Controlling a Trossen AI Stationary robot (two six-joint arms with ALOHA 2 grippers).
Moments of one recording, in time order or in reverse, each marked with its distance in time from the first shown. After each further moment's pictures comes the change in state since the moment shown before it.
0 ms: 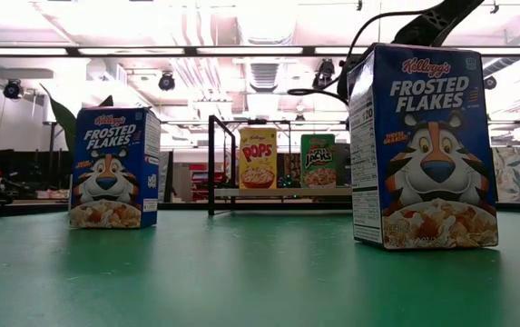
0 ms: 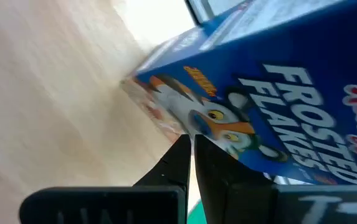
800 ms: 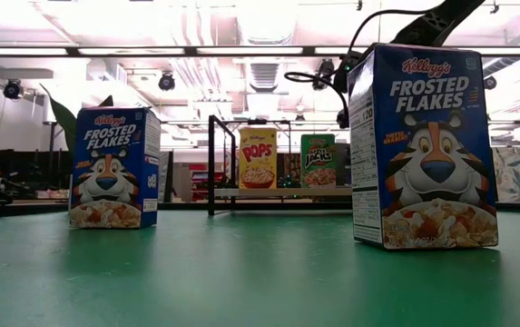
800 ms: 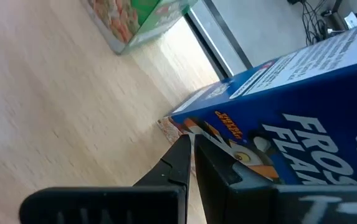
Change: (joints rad) left arm 0.000 0.000 0.000 0.001 0.000 0.000; right arm -0.019 0.001 0.000 0.144 -0.107 0.013
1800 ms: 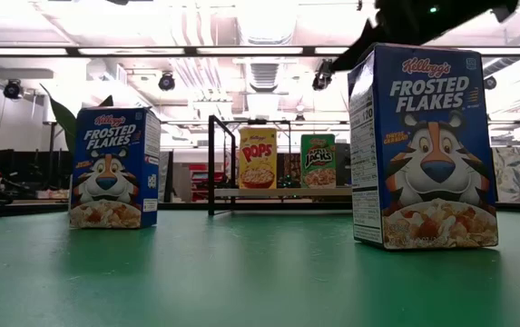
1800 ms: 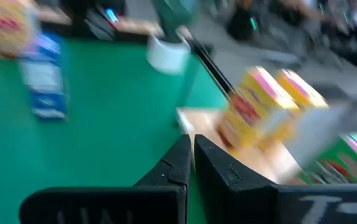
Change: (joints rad) left arm 0.000 0.000 0.000 -0.041 0.000 -0.153; right arm 0.647 -0.387 -0.224 0.516 -0.036 -0.014
